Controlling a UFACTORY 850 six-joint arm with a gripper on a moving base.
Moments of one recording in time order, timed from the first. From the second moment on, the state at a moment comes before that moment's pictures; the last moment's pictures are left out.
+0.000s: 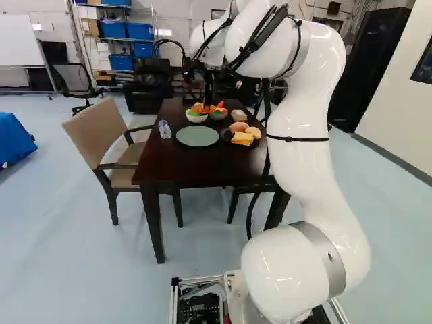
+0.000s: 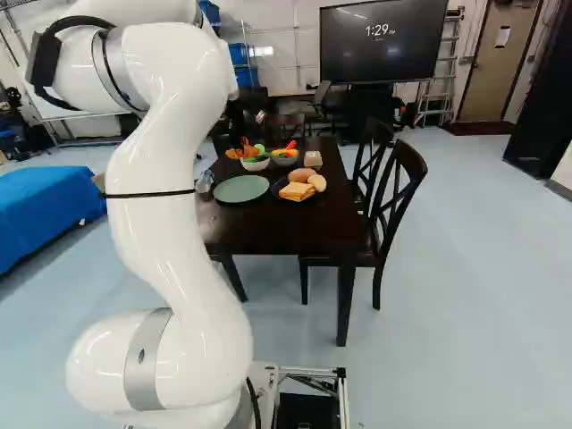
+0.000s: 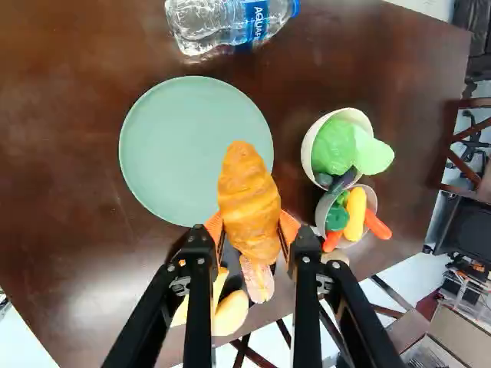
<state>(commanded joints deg) 9.0 -31.7 -101.5 0.0 -48.1 -78.9</state>
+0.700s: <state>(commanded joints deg) 9.2 -31.3 -99.1 0.0 -48.1 -78.9</state>
